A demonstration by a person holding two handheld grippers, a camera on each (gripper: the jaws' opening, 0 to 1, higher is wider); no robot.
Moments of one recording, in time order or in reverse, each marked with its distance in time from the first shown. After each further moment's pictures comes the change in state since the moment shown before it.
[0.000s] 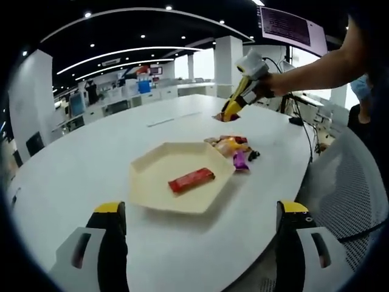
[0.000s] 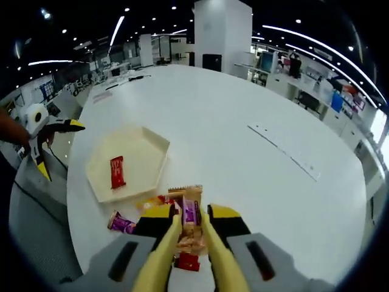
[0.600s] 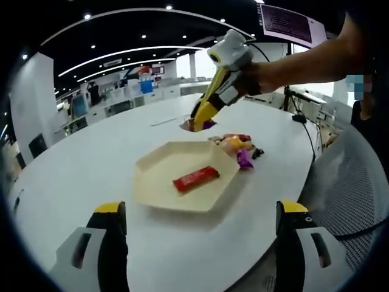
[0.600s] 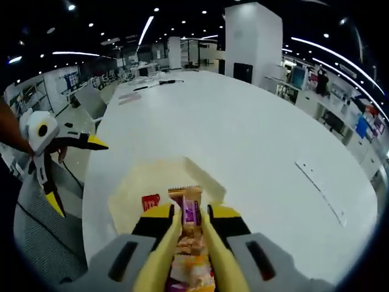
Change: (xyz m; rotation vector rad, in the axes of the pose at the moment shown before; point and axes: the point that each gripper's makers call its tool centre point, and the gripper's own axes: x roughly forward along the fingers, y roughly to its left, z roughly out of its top) left arm -0.002 0.005 -0.001 0.015 0.003 0.028; right arm 0.067 0.091 0.074 -0.124 -0.037 0.161
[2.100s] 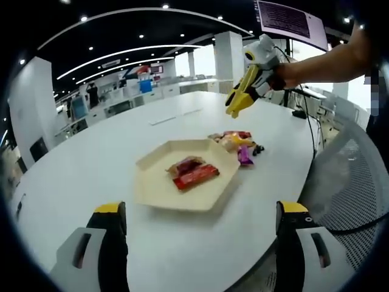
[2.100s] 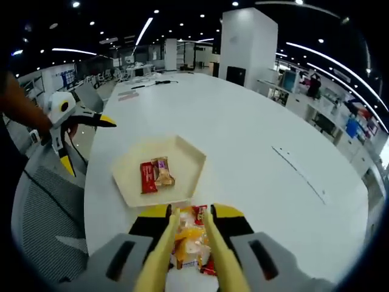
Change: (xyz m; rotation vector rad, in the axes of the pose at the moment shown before) left arm 0.002 -0.002 -0.002 0.032 0.019 -0.001; right arm -0.104 -0.027 -0.079 0.008 -0.014 -0.101
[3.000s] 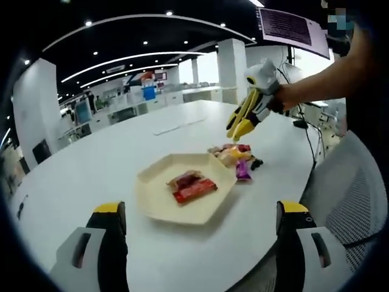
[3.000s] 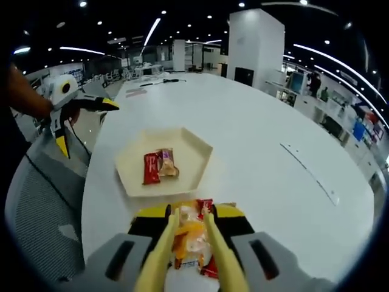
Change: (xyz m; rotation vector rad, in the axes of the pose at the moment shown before) left arm -0.006 -0.005 0.020 -0.008 -0.054 0.031; right arm 0.038 0.008 -0.012 -0.047 -0.010 0.084
